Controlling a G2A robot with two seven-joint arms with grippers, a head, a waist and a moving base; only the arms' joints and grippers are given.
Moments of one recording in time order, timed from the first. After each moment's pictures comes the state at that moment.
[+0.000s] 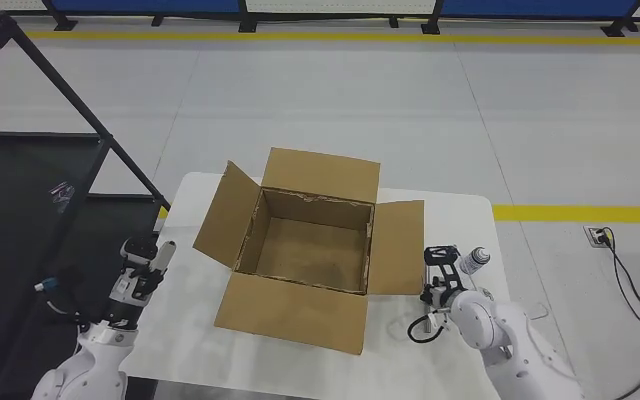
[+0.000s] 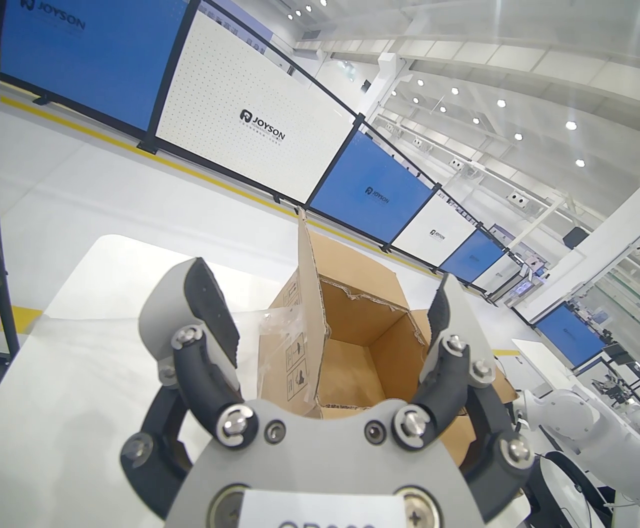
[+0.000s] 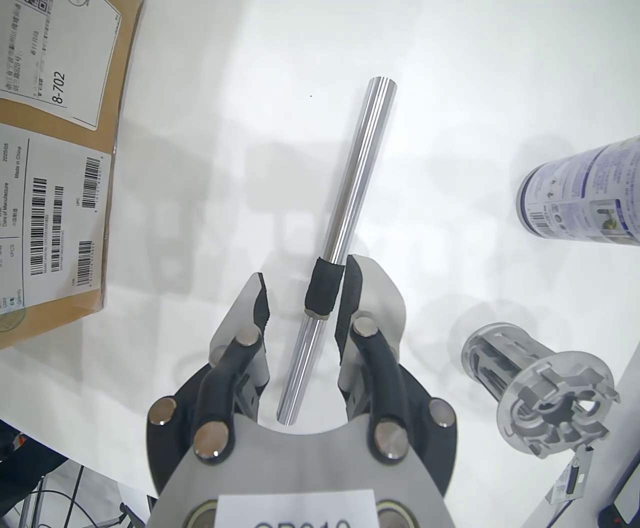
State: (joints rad) left arm 1.48 -1.15 -1.78 -1.81 0.50 -0.43 -0.03; right arm -1.03 -1.12 1.21 -1.50 -0.97 0.17 0.86
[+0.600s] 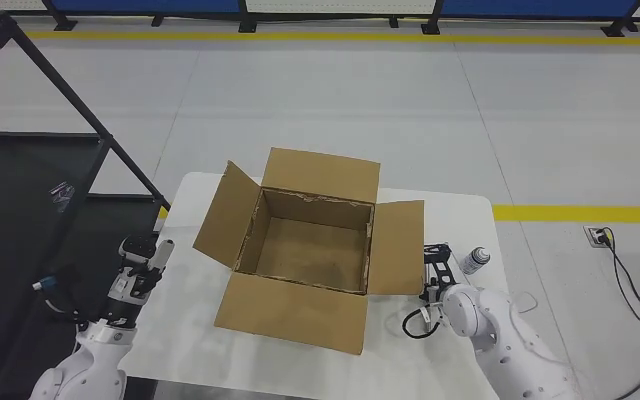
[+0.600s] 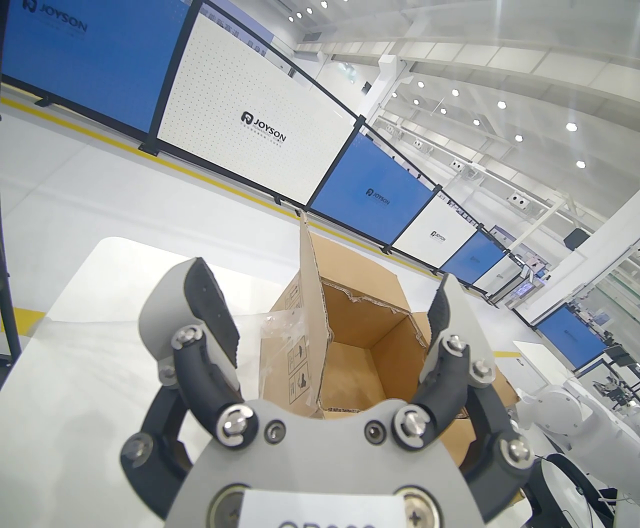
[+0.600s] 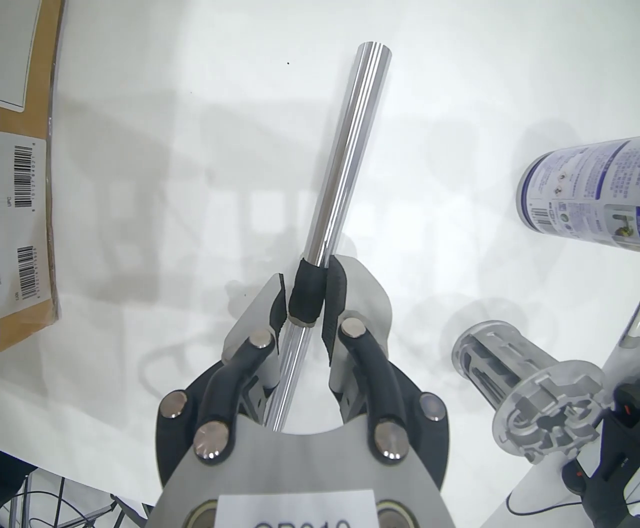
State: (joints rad) left arm 1.48 -1.15 -1.79 -1.81 0.49 -0.43 -0.03; right arm -0.94 -1.15 1.13 -1.40 -1.04 0.22 0.95
